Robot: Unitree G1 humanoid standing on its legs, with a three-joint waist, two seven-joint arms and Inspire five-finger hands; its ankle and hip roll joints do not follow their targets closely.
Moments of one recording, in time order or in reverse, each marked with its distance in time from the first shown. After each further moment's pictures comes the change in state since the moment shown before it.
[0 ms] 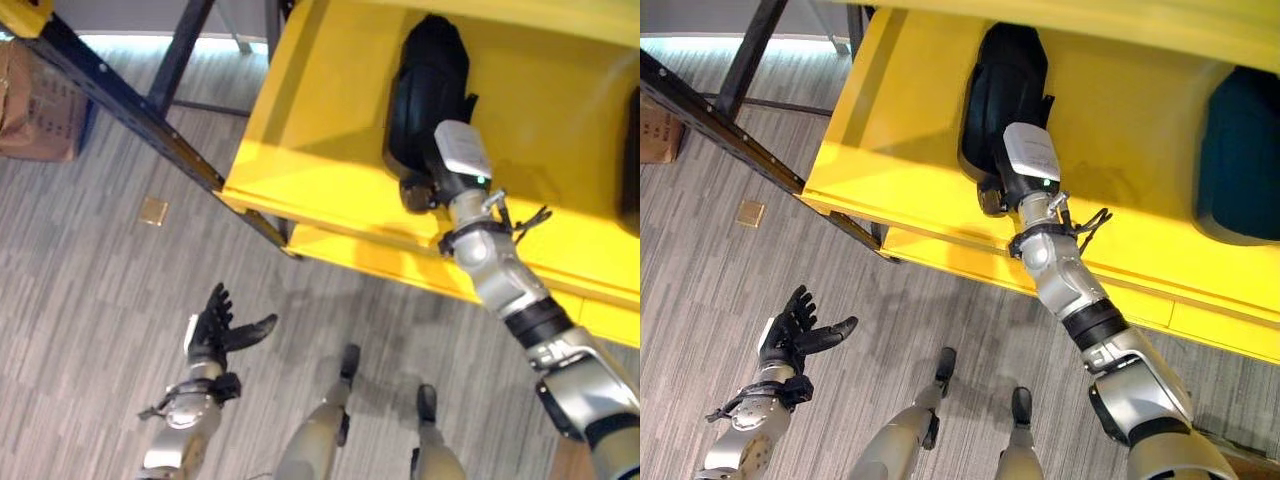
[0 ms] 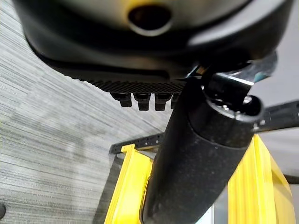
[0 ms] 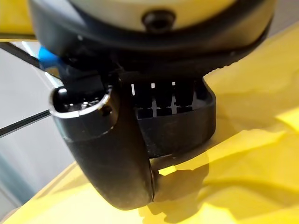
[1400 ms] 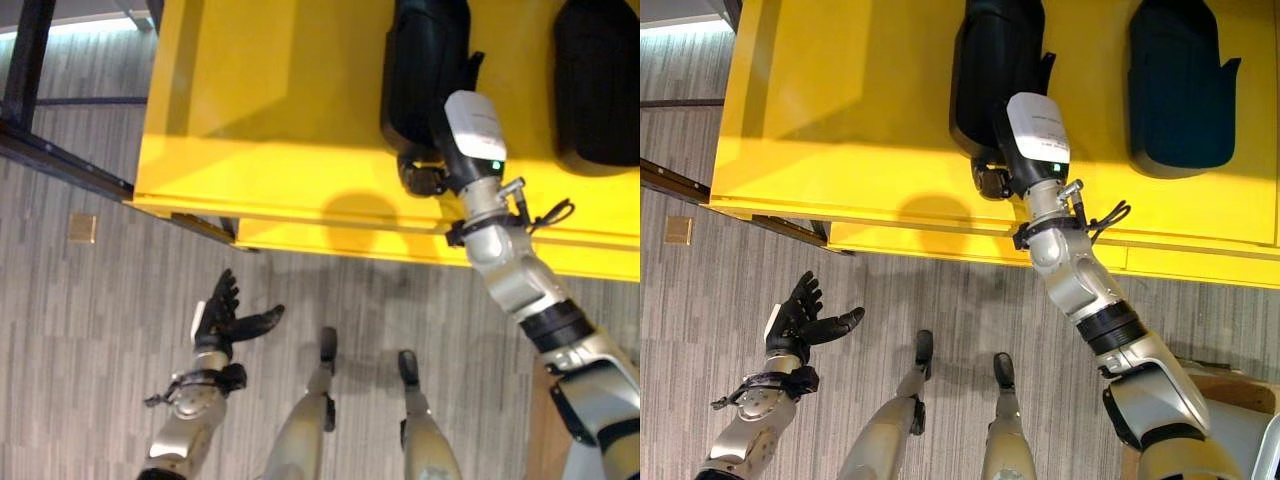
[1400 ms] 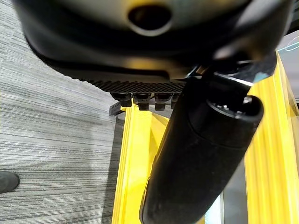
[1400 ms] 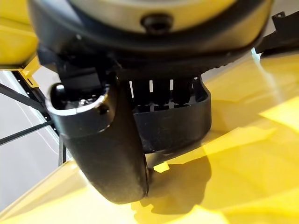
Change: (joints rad) left arm -0.034 0.000 -0.019 -0.009 0.047 -0.013 0.003; right arm 0.072 -0.044 -0.045 -0.175 -0.003 -0.047 -0.015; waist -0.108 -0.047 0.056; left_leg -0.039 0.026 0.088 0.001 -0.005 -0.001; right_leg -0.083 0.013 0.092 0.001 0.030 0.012
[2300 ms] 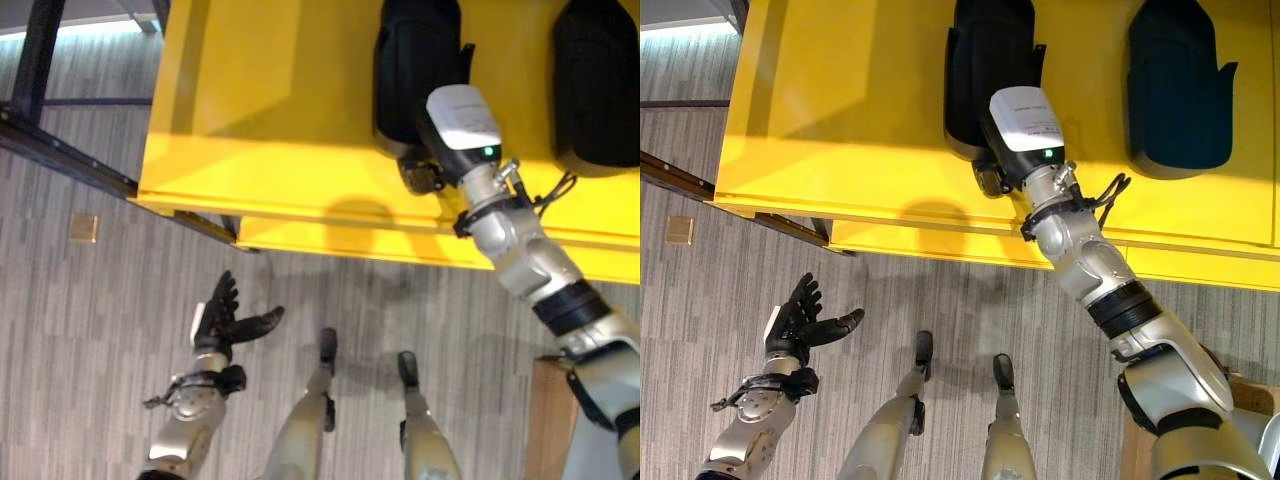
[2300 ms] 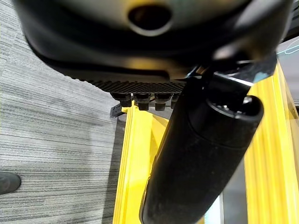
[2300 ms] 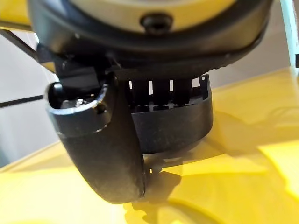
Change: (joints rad) left arm 0.006 0.000 0.002 0.001 0.001 0.000 -0.001; right arm -0.134 -0.108 0.157 0.062 -0.088 -0.022 0.088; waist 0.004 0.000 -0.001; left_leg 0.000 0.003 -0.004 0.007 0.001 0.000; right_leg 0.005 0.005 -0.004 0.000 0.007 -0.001
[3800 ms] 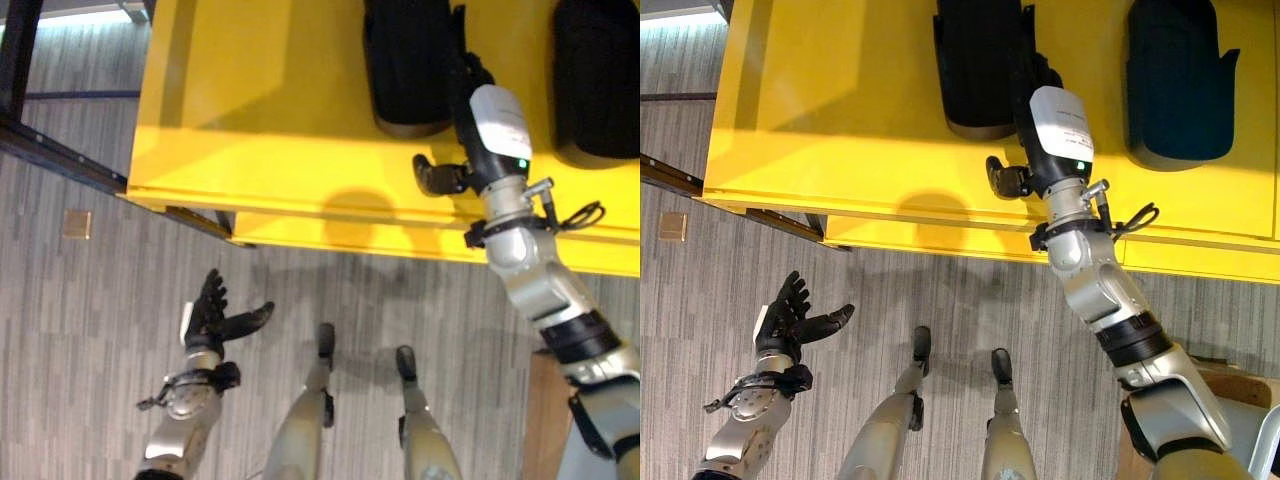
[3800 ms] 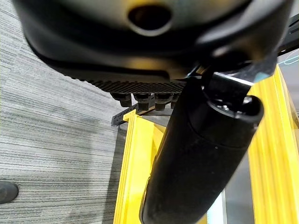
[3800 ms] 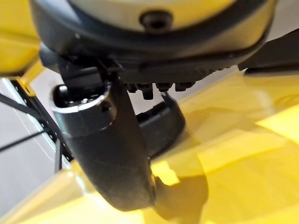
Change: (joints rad) left arm 0.003 -0.010 0.042 0.000 0.002 0.003 0.037; right arm 0.259 0.037 -0.248 -0.287 0.110 0.044 -0.071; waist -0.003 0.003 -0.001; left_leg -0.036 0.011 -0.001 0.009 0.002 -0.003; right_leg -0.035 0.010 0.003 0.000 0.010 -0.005
